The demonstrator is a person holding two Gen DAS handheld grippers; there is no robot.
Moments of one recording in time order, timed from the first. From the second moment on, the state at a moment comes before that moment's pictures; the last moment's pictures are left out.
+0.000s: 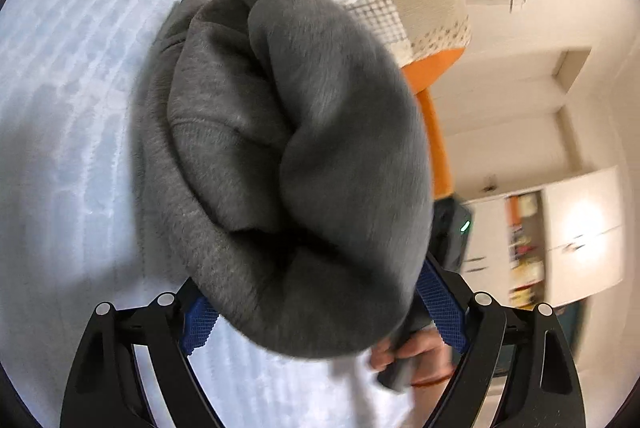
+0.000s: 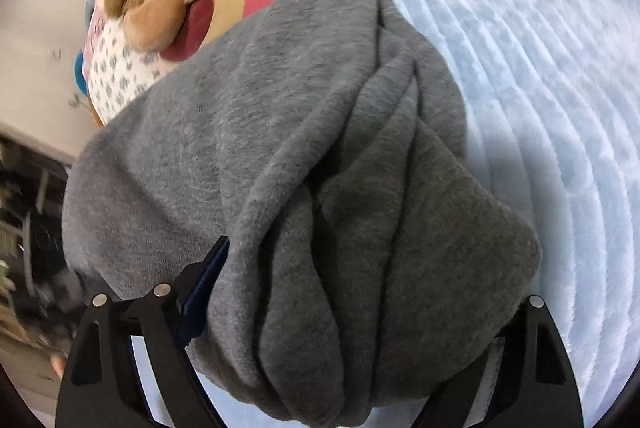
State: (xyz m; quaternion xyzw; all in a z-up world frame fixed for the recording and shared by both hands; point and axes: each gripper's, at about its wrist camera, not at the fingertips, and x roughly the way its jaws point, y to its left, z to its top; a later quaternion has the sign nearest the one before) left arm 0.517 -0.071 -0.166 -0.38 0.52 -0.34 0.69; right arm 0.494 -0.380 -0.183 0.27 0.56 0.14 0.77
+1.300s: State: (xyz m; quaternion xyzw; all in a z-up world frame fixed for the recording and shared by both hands) left arm 0.450 -0.044 -0.013 -0.21 0.43 -0.31 0.82; right arm 0.437 -0.311 0.003 0.22 0.43 0.25 0.84
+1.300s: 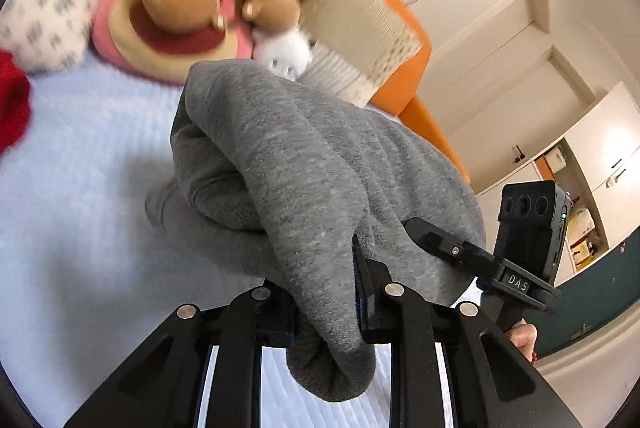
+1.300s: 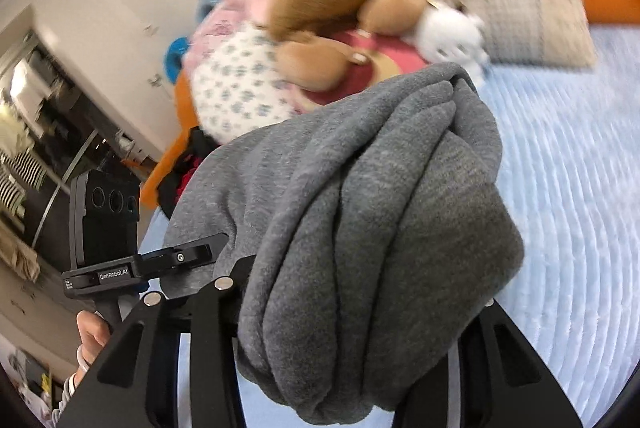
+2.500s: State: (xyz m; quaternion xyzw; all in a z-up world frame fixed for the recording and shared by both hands) left arm 0.124 0.502 0.051 -0.27 0.35 -0.01 0.90; right arm 0.307 0.306 0.084 0.12 0.46 0.54 0.70
